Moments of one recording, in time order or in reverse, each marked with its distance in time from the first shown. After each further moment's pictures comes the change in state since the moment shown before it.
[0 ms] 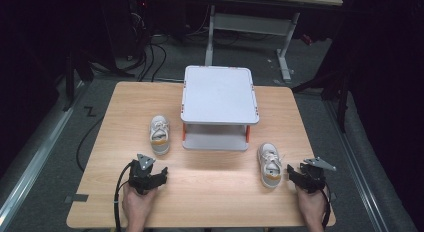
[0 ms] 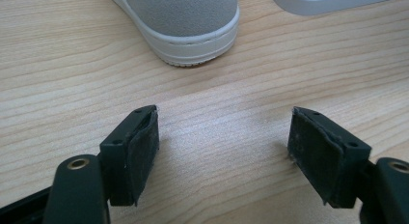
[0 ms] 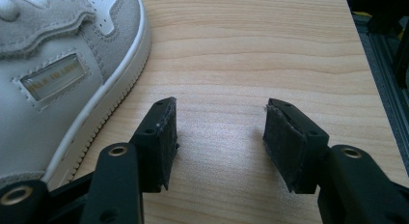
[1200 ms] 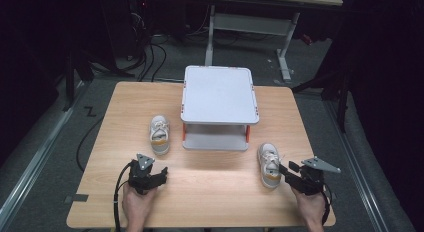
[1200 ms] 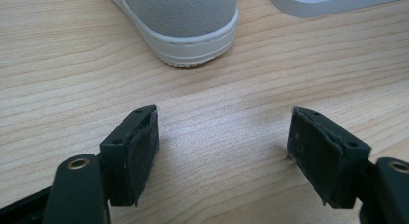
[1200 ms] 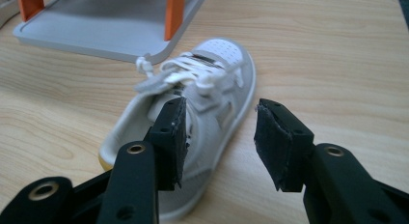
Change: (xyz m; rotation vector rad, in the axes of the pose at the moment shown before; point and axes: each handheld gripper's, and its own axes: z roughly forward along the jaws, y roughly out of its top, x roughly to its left) left arm 0.001 0.000 0.000 -0.005 -0.013 -0.009; right arm 0.035 0.024 -0.046 -0.077 0.217 -0.044
